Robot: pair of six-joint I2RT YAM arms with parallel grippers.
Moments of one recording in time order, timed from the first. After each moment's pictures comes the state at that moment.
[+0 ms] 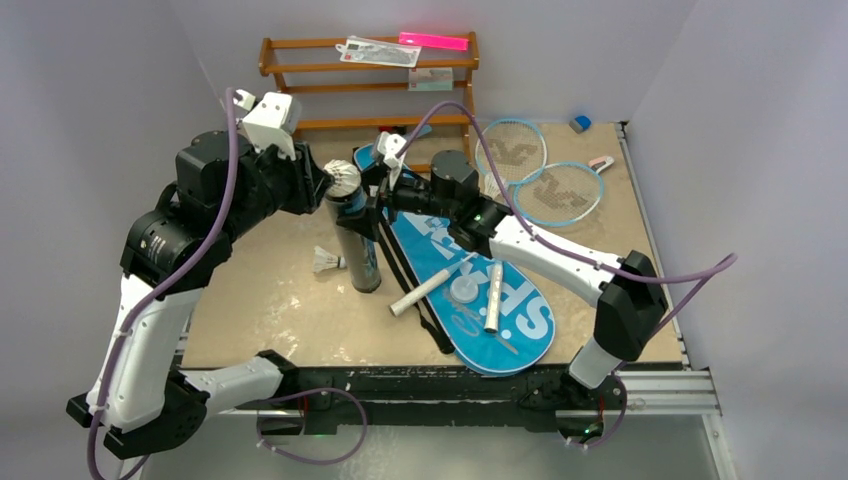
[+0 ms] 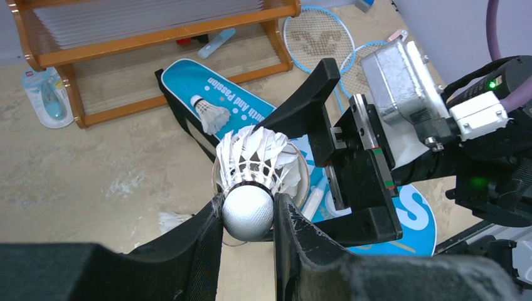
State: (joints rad) left arm -0.55 1.11 1.80 -1.03 -0.10 -0.22; right arm 0.86 1.65 1.36 0.29 -0.53 0.04
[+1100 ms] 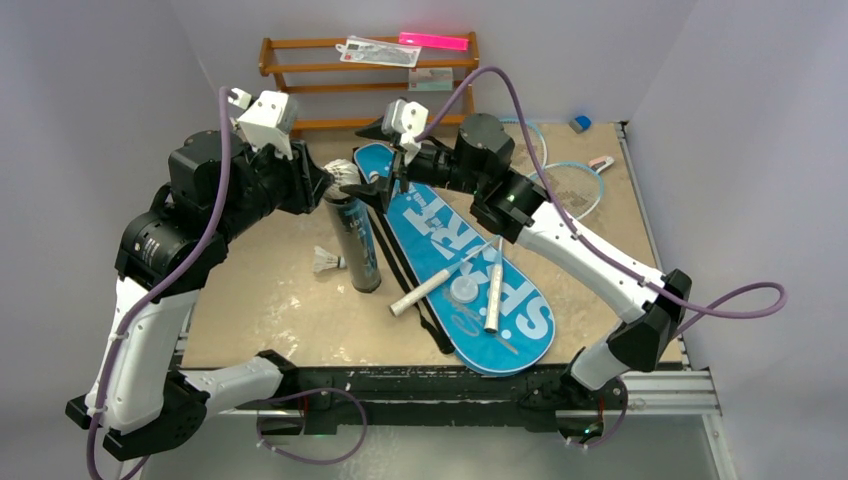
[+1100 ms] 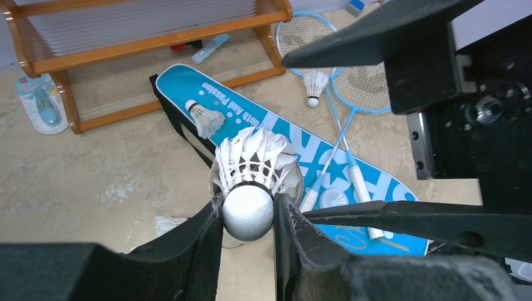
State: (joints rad) left arm -0.55 1.11 1.83 -1.04 -0.08 -0.22; right arm 0.86 1.55 1.61 0.04 -0.51 -0.21
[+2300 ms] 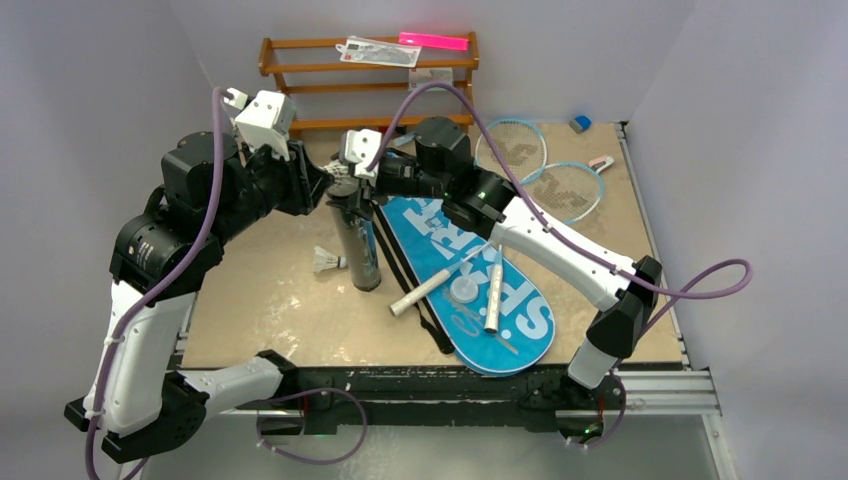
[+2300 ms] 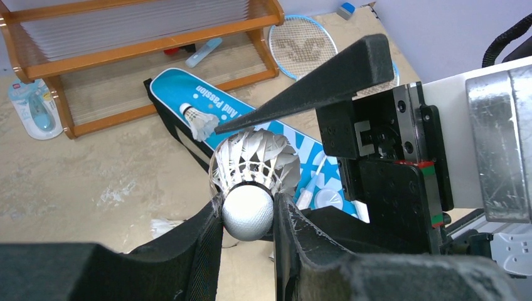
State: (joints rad) left arm -0.55 1.10 1.84 -1.04 -0.06 -0.22; right arm 0.93 1.69 1.77 -0.18 -0.51 -0.45
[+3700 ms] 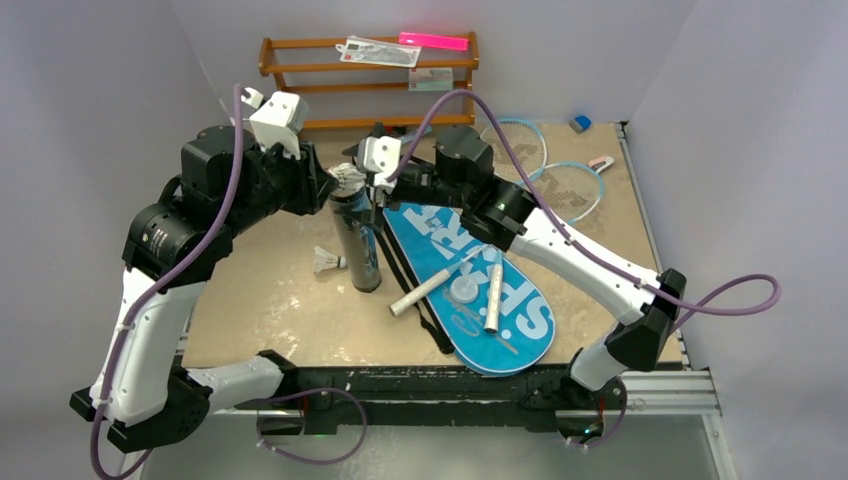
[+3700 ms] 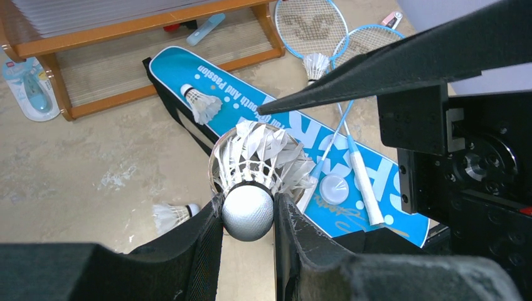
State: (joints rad) left arm -0.55 1.14 1.85 -1.09 -0.06 -0.22; right arm 0.94 1.58 1.69 -0.13 -0.50 -0.45
